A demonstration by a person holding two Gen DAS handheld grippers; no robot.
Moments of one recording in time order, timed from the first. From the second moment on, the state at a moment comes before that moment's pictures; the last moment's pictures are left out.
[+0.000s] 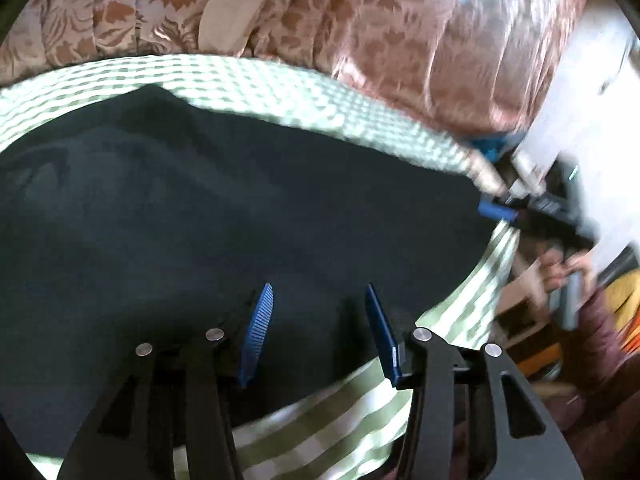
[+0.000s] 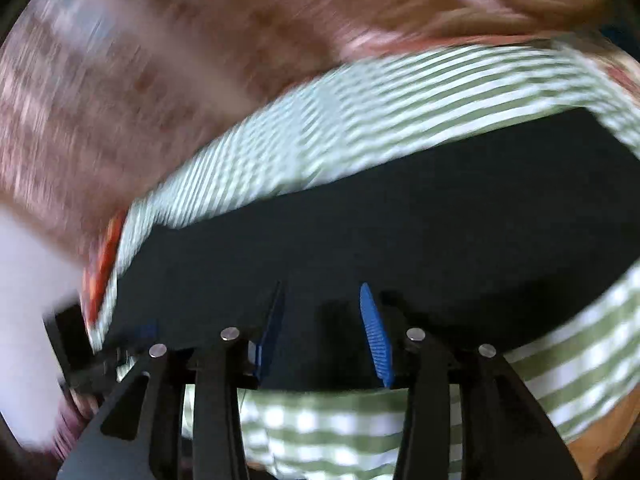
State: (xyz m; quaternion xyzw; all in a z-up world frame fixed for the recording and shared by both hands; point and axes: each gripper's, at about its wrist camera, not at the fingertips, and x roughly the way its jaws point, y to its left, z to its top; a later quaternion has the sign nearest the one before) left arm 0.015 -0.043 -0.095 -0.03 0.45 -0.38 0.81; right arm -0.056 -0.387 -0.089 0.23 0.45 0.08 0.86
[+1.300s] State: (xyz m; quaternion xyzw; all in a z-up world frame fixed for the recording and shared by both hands) left arm 0.043 0.085 -0.106 -0.08 0.41 -0.19 0.89; right arm 0.226 -0.135 -0.102 0.15 0.51 0.31 0.79
